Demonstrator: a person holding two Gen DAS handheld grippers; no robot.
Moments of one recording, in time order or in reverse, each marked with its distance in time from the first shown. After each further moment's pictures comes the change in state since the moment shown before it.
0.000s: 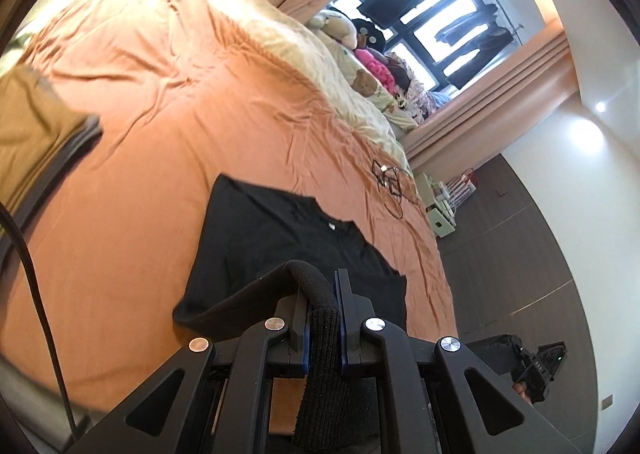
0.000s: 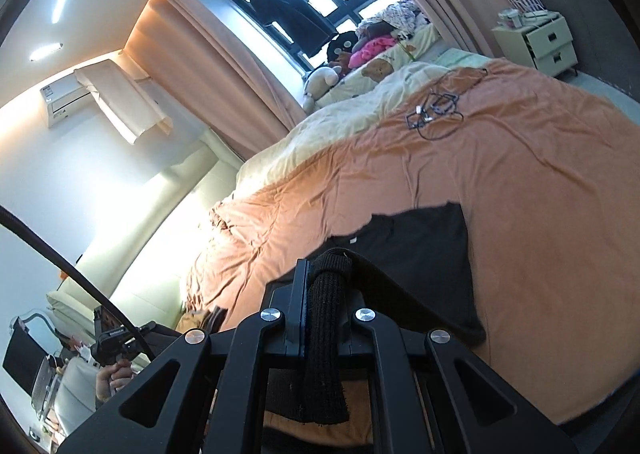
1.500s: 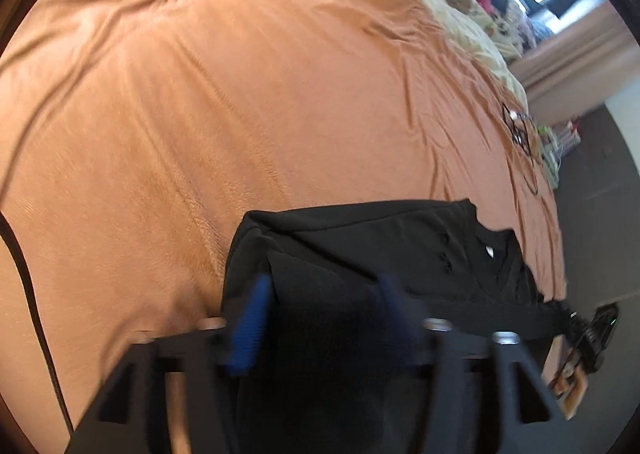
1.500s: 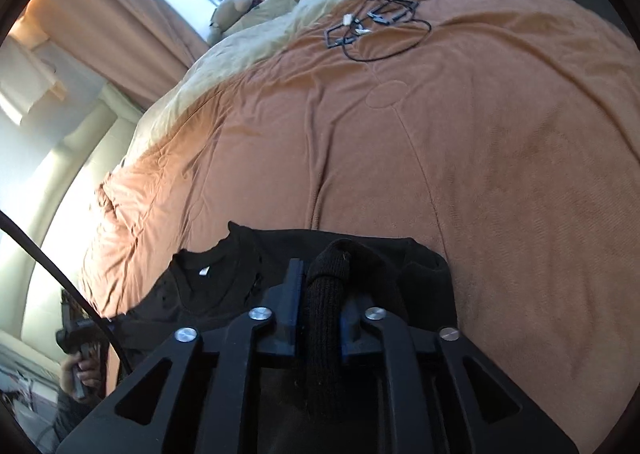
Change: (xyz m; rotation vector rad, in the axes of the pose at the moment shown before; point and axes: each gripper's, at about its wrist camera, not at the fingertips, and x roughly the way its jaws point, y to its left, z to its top) left arm 0.308 0.112 0.094 0.039 0.294 0.319; right arm 0.336 -0.103 0.083 0.044 0.244 -0.238
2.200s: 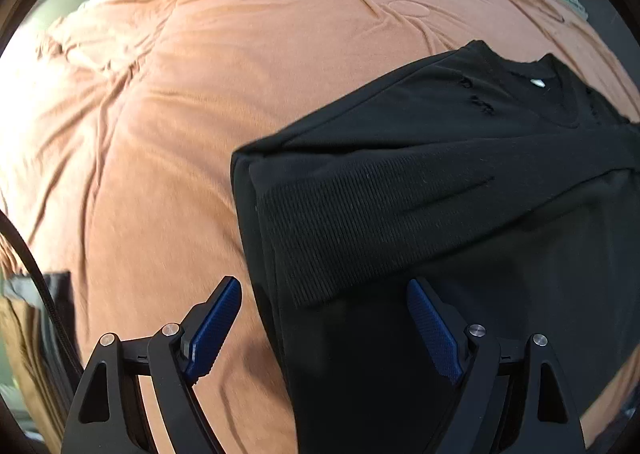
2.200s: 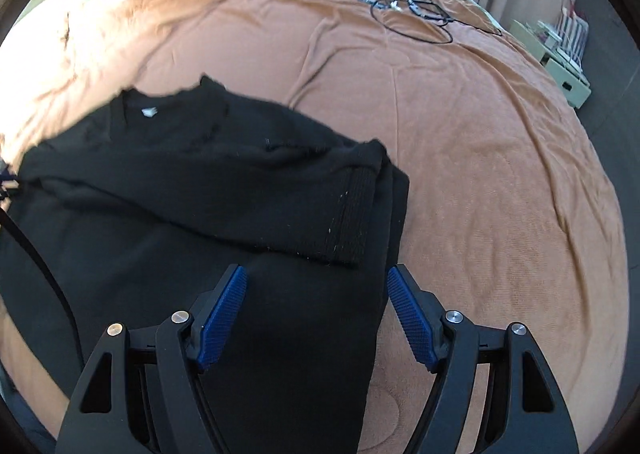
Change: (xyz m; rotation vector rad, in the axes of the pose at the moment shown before) left arm 0.025 -0.045 -0.061 0.504 0.108 0.431; right arm -0.006 0.089 -0.046 -0.472 0.221 -0.426
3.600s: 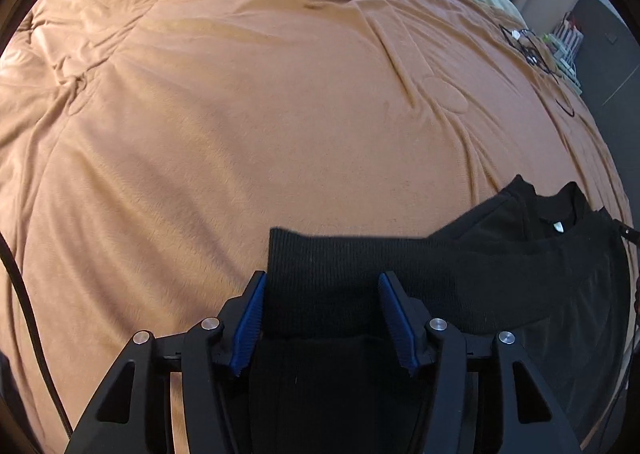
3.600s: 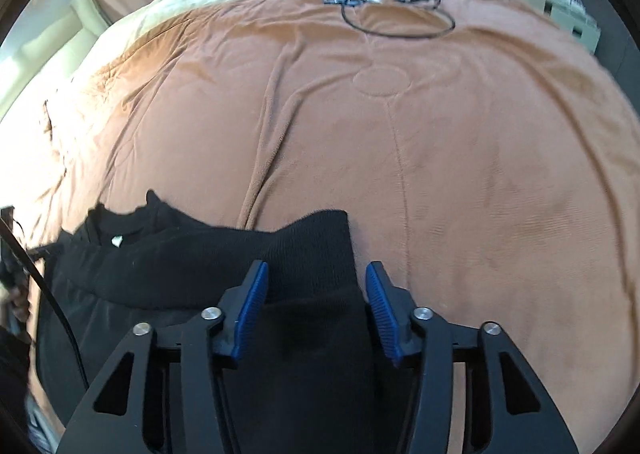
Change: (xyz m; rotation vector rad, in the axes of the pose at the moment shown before) left arm 0.054 0.027 0.109 -0.173 -0.090 -0.240; right arm 0.076 -0.065 0.060 0.261 -0.022 0.230
